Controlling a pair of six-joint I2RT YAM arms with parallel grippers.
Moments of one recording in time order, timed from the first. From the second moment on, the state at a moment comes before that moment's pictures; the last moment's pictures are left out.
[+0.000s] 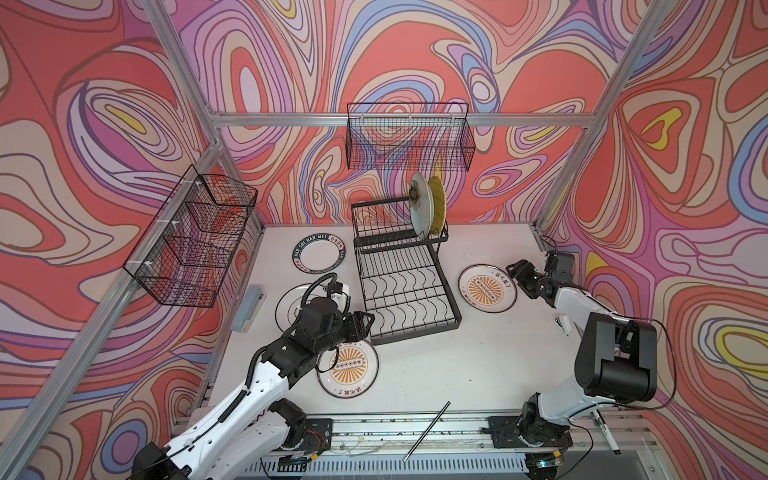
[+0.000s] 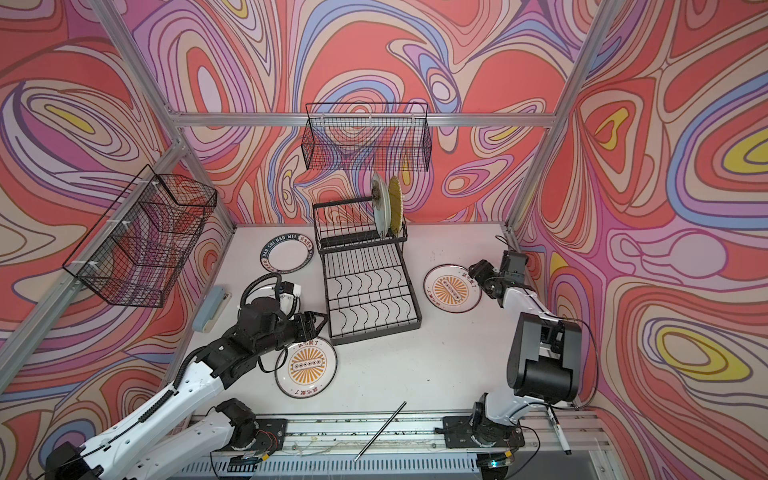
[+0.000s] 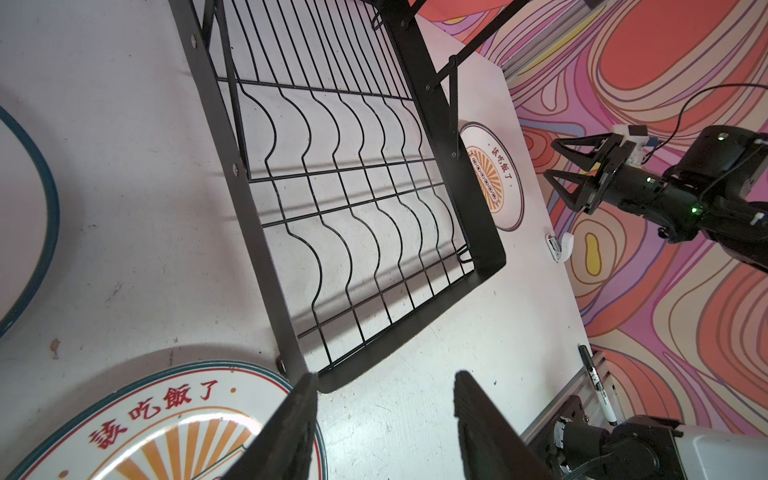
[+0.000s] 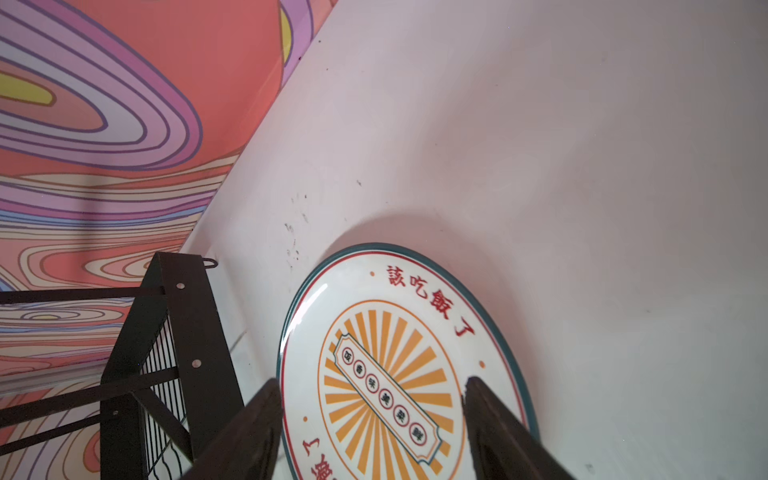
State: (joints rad) left arm -0.56 0.85 0.61 -0.32 0.17 -0.70; right arm -0.30 1.58 0.91 -0.08 -0.35 0.61
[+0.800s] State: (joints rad) left arm -0.56 0.85 0.61 -0.32 0.17 -0.70; right arm -0.37 1.61 0.74 0.03 -0.46 0.63
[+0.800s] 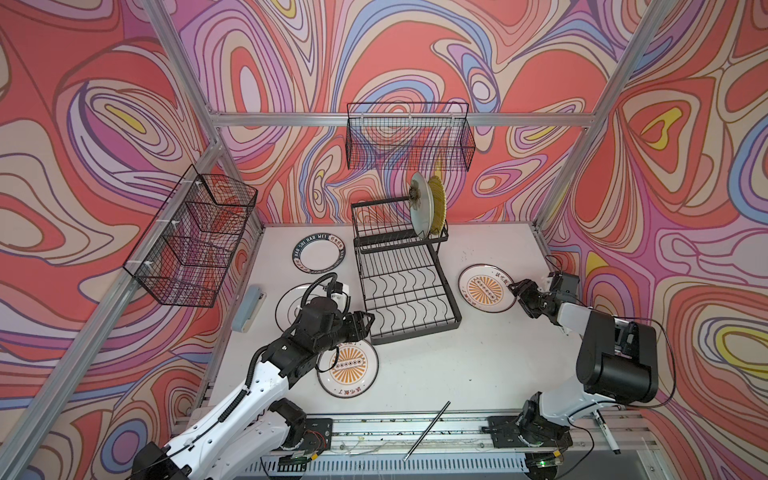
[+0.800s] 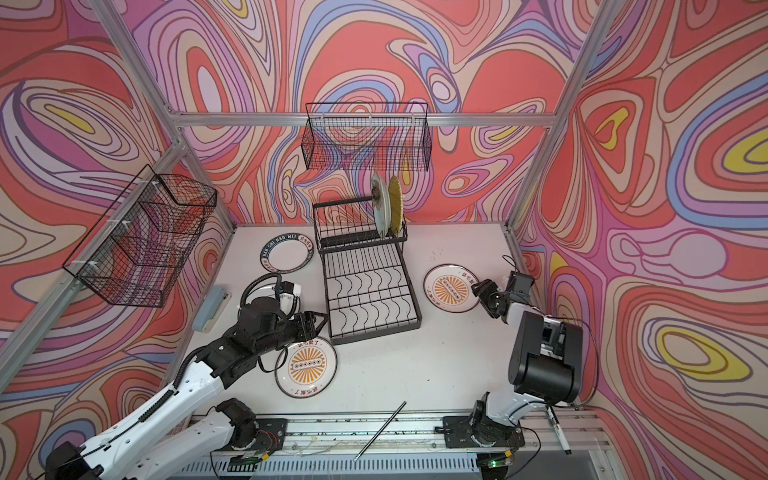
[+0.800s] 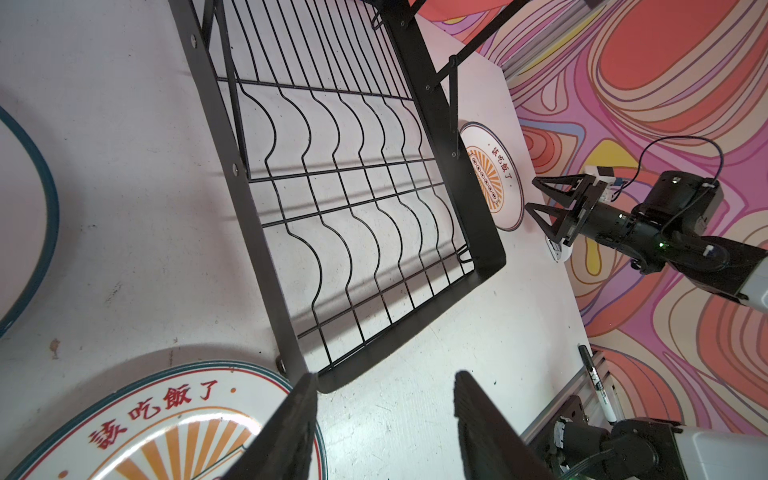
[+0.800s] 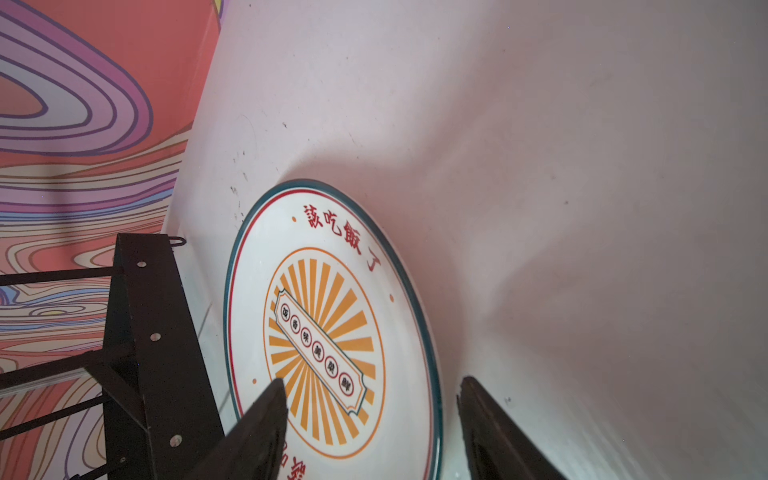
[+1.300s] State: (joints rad) left arm -0.56 0.85 0.61 -0.32 0.17 -0.70; right arm -0.37 1.66 0.73 0.08 -0.50 0.64
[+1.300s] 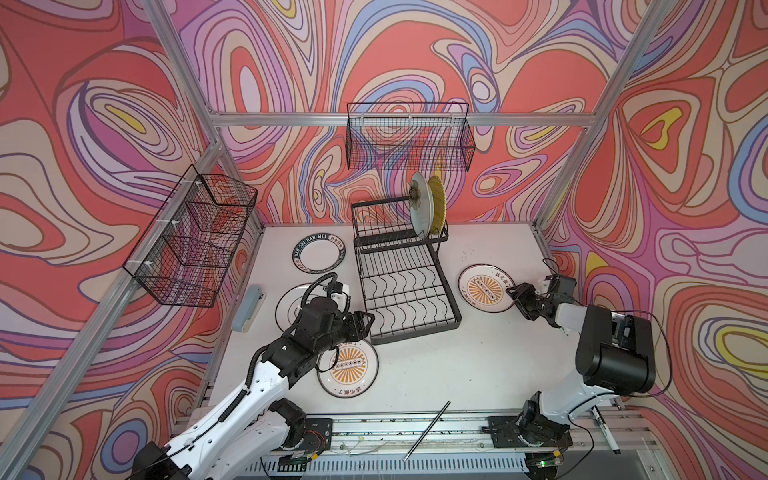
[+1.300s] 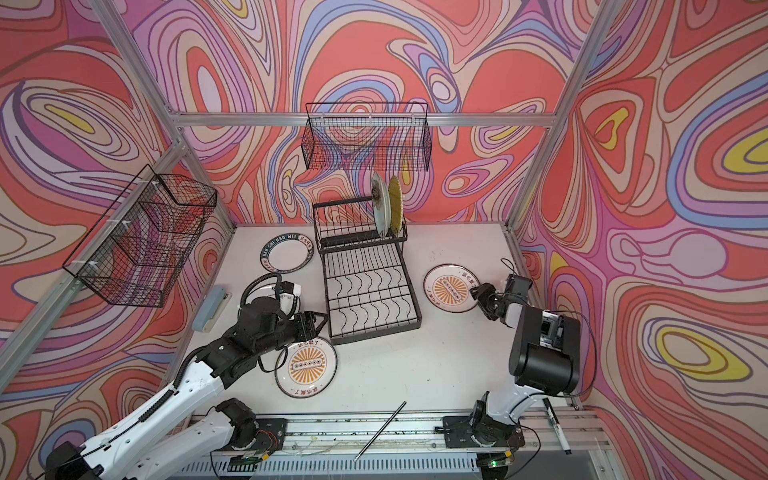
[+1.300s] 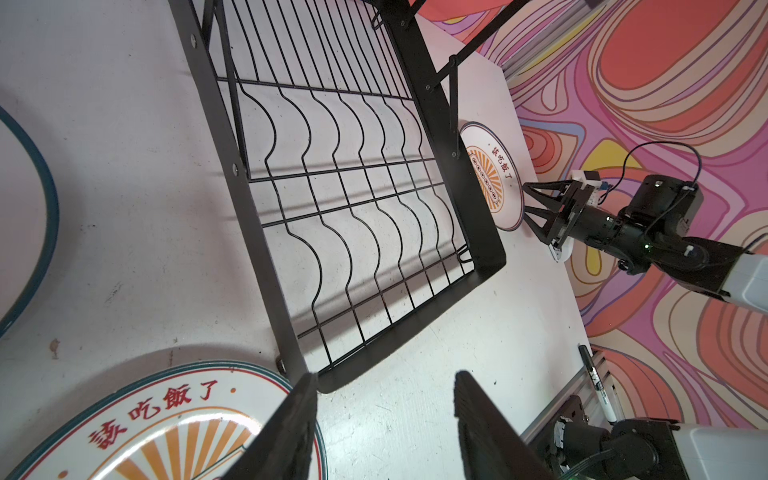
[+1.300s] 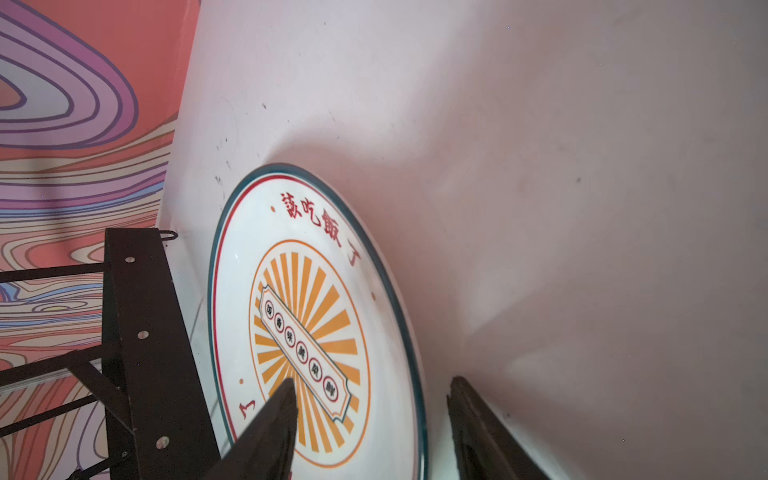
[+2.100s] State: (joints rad) left arm -0.56 0.87 0.61 -0.32 0.17 -0.69; right arm -0.37 1.73 0.71 0.18 -0.56 0.67
